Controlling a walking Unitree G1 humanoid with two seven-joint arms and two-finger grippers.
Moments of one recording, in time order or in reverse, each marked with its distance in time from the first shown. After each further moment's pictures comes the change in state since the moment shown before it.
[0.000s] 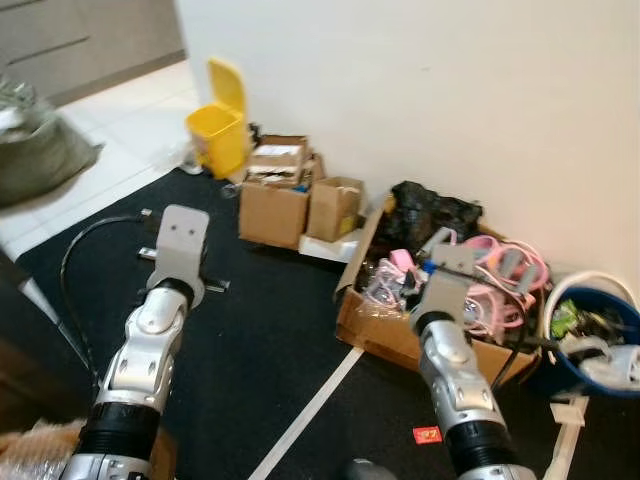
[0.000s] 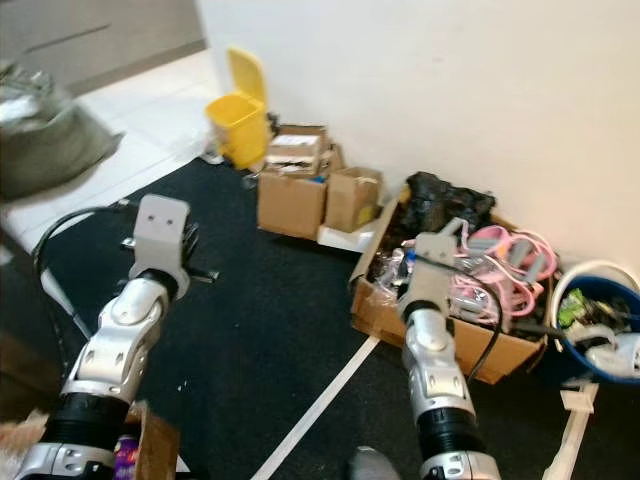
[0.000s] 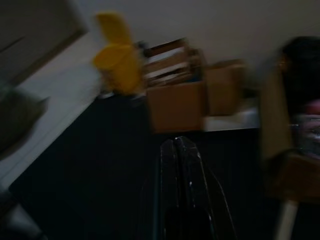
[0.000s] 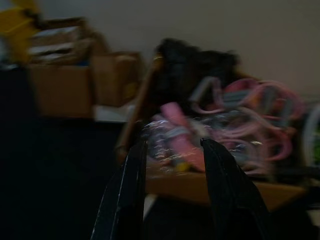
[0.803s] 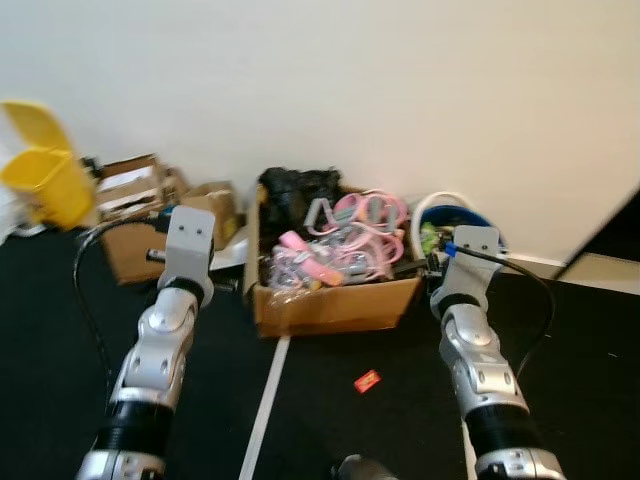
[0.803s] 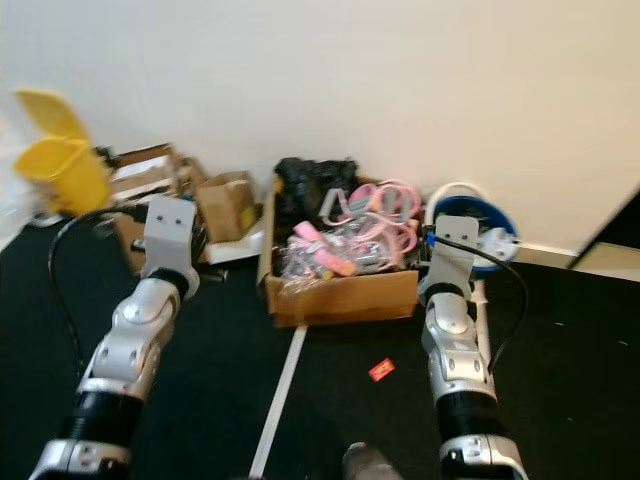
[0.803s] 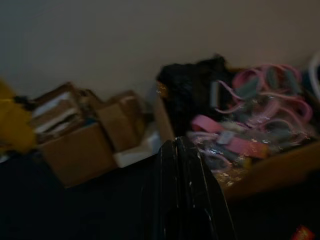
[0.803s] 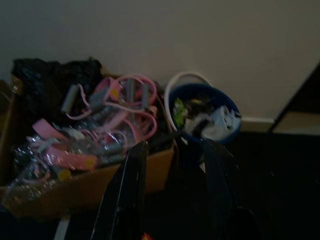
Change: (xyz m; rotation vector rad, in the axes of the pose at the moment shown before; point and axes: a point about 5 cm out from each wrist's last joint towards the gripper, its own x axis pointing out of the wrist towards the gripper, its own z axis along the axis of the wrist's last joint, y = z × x) left arm -0.006 0.002 -0.009 -0.016 0.024 0.039; right arm 0.008 -0.007 0.014 -0.018 -0.038 -0.011
